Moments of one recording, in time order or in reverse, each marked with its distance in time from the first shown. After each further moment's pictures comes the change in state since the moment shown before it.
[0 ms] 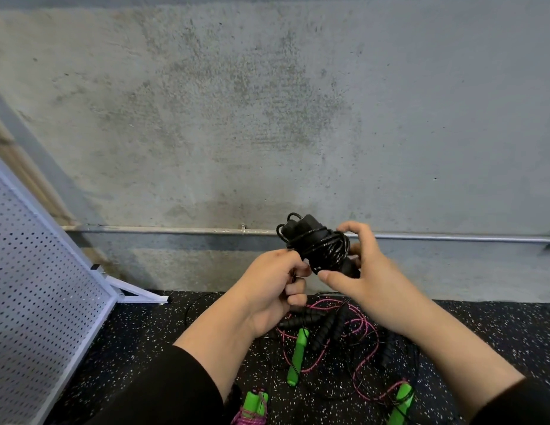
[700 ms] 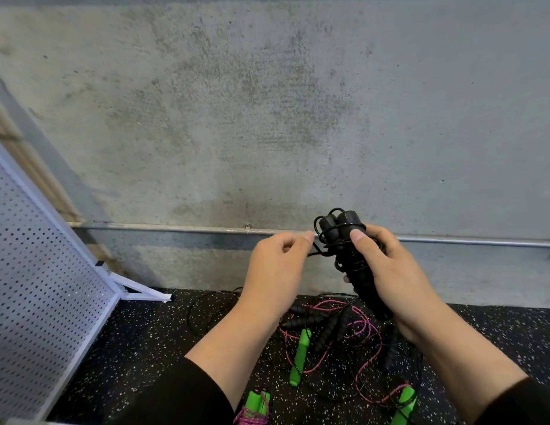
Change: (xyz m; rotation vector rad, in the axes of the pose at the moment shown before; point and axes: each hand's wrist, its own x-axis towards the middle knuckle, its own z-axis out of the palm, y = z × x) left_hand -0.006 0.004 0.004 0.580 0.353 0.474; right_hand 0.005 0.002 0.005 0.494 0.215 0.147
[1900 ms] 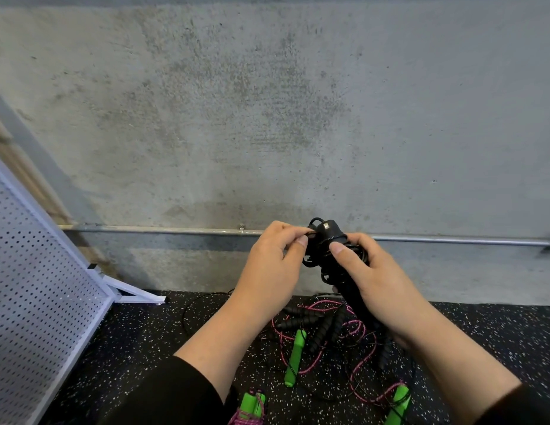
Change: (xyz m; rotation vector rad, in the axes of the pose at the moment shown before) left_hand 0.005 0.001 -0.001 0.205 -0.094 0.288; right_hand -0.012 -0.010 0.003 -0.127 -0.095 -0.035
